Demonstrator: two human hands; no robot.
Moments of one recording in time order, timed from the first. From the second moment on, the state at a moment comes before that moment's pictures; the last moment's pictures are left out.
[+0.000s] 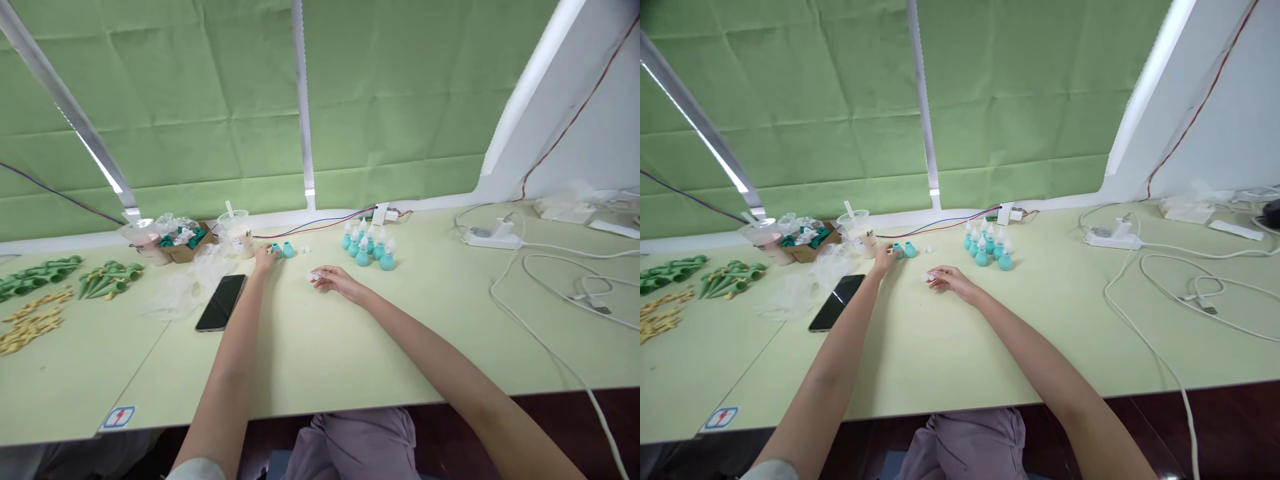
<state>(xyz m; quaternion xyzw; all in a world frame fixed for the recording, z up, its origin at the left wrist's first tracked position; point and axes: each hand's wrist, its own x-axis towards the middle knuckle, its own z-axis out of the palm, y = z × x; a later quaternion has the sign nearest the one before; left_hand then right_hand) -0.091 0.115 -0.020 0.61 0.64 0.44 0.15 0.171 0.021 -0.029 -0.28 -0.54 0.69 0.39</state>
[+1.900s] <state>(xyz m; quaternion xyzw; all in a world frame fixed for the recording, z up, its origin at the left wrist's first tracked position) 0.005 -0.006 -0.021 0.81 0.52 0.25 0.05 0.180 0.023 -0.024 -0.33 -0.69 0.49 0.42</state>
